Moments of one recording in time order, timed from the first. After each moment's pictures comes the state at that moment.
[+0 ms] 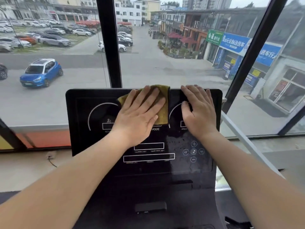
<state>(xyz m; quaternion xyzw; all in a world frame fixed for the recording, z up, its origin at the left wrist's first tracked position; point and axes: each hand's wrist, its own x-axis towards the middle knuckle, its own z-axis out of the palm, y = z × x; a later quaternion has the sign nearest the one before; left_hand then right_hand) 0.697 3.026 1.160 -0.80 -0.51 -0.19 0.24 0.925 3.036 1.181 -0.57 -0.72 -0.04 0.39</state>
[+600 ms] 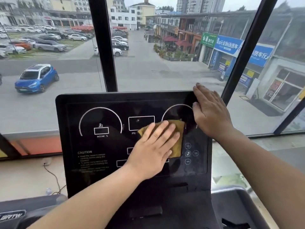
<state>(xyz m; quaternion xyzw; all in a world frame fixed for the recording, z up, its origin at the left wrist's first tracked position) 0.758 2.987 1.089 -0.86 -0.44 -0.13 0.24 0.978 3.033 1.201 -0.59 -0.75 -0.05 0.28</state>
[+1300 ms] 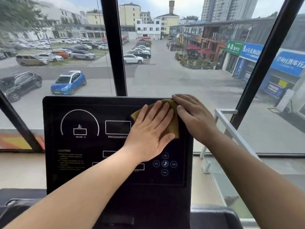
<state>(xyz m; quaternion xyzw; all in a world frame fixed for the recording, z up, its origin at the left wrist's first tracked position) 0.838 3.033 1.142 -0.80 -0.53 -0.16 0.24 1.029 3.056 1.206 -0.47 -0.78 0.14 0.39</state>
